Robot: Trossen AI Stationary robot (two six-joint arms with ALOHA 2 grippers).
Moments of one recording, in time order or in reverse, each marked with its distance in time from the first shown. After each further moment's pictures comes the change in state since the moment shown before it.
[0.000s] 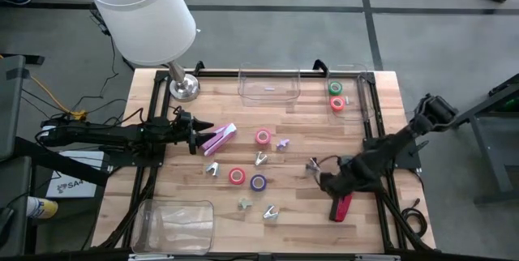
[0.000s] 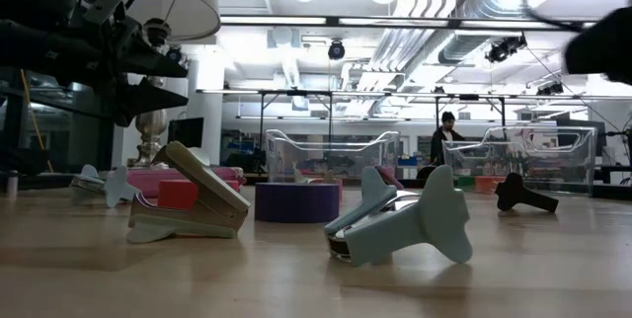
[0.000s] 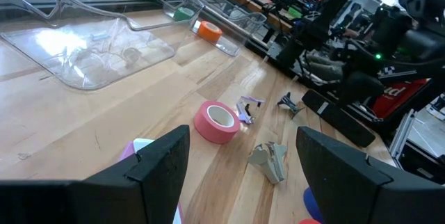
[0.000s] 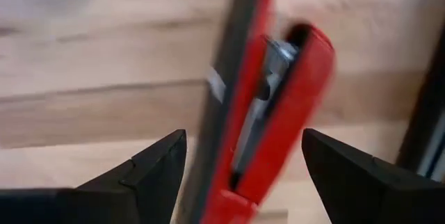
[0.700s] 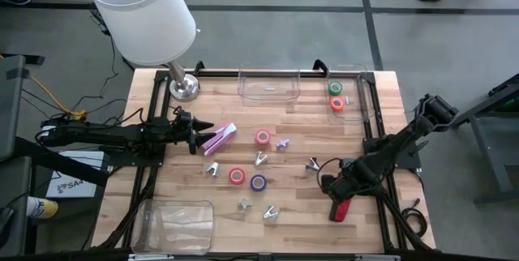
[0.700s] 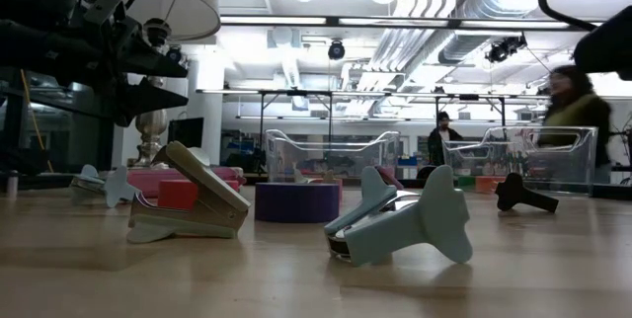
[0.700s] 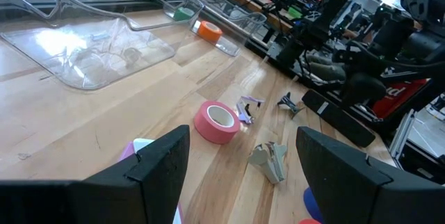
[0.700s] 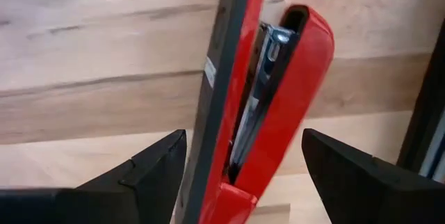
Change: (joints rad) left arm 0.000 0.000 0.000 0.000 0.000 0.000; right arm 0.022 0.002 -0.002 0.020 0.005 0.042
